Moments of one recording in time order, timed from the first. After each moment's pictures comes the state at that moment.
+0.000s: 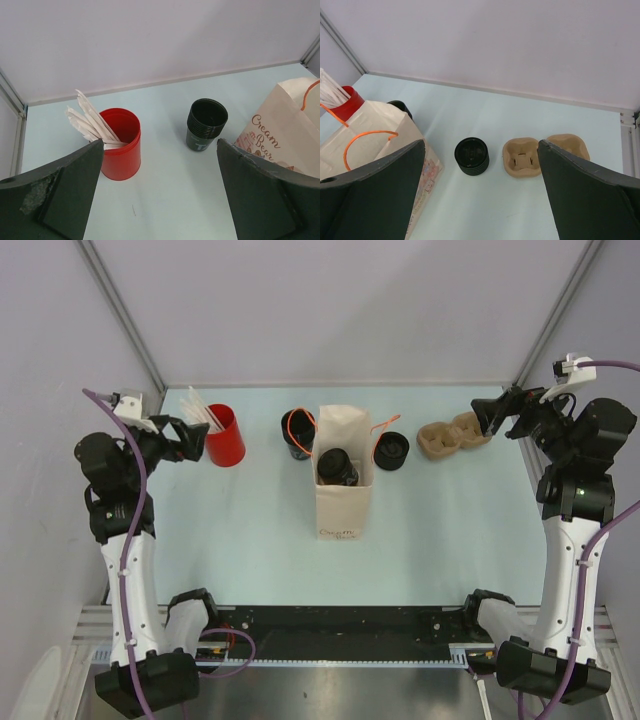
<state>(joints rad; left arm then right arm) 0.31 0.87 1.01 -0.17 0.63 -0.06 -0.25 0.98 1.31 -0.35 -0.61 0.10</state>
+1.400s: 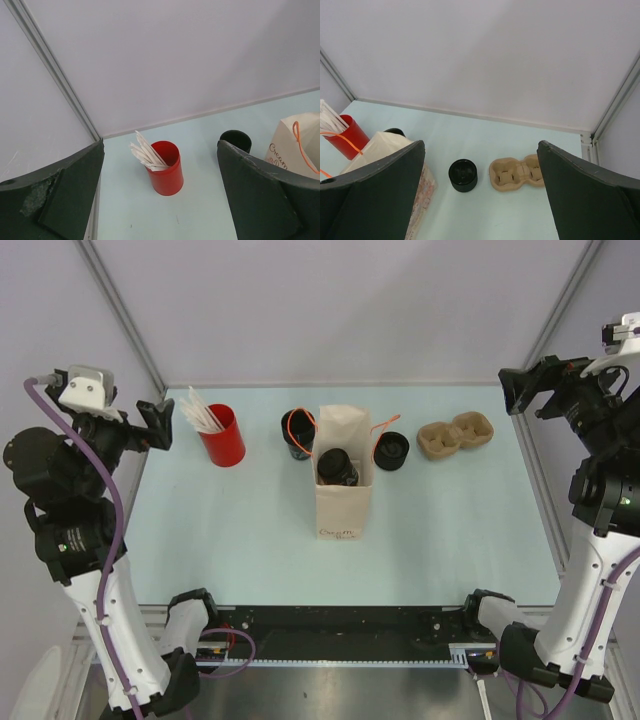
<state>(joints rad) 0.32 0.89 1.58 -0.60 0.49 0.11 -0.26 1.07 1.81 -0.68 -0.51 0.07</state>
